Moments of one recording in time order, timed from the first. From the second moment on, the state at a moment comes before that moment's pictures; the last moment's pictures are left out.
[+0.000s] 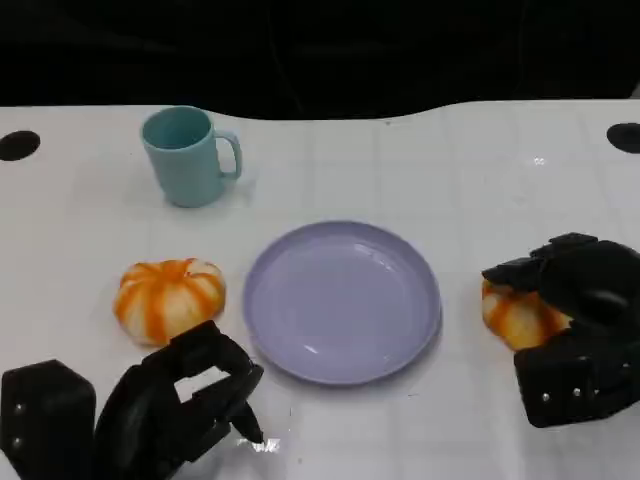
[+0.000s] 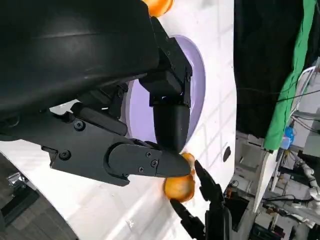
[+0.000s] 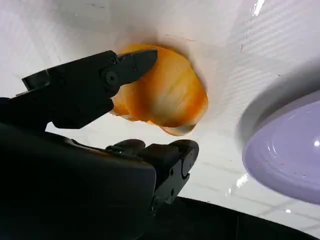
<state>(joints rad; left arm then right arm) 0.17 0.03 0.00 -0.14 -0.32 0.22 -0.30 -0.50 -0.49 0.43 0.53 -0.82 -0.24 0.14</state>
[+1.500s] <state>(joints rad) 0.21 0.03 -0.01 -0.18 -0.32 0.22 -0.30 -0.70 -0.32 0.47 1.05 -0.74 -0.45 -0.43</state>
